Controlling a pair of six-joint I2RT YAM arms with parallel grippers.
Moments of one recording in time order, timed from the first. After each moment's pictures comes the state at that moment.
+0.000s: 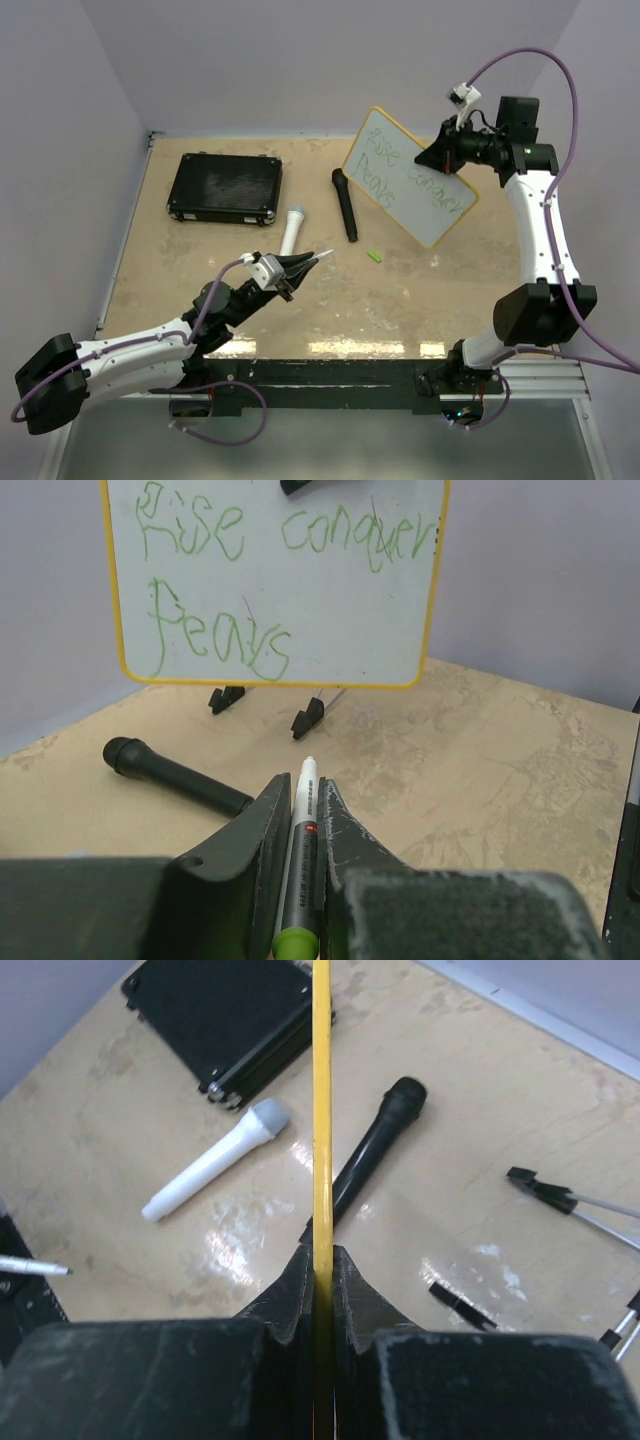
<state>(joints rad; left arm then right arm) -0.98 0.88 0.27 0.86 -0.06 0.06 -0.05 1.53 1.68 -0.79 -0.86 -0.25</state>
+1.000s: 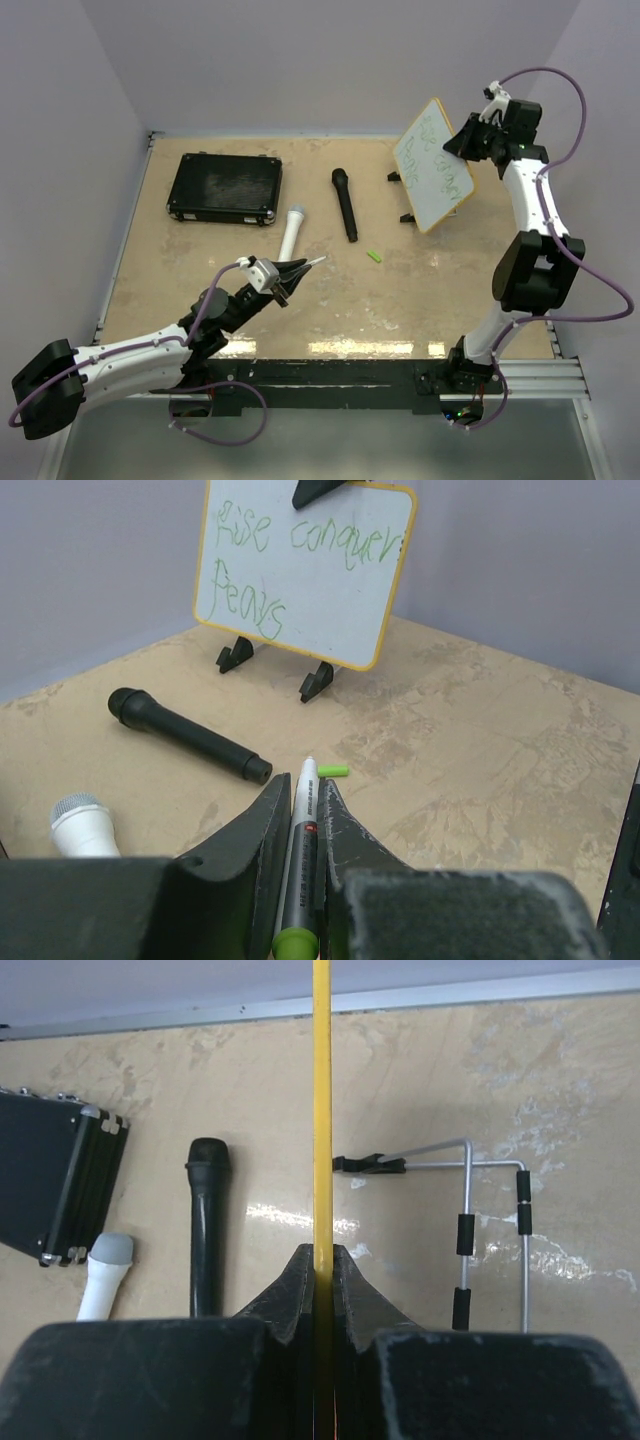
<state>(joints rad) -0.98 0.82 0.20 0.82 -0.11 0.02 -0.17 1.76 1.66 -0.43 -0.51 0.17</state>
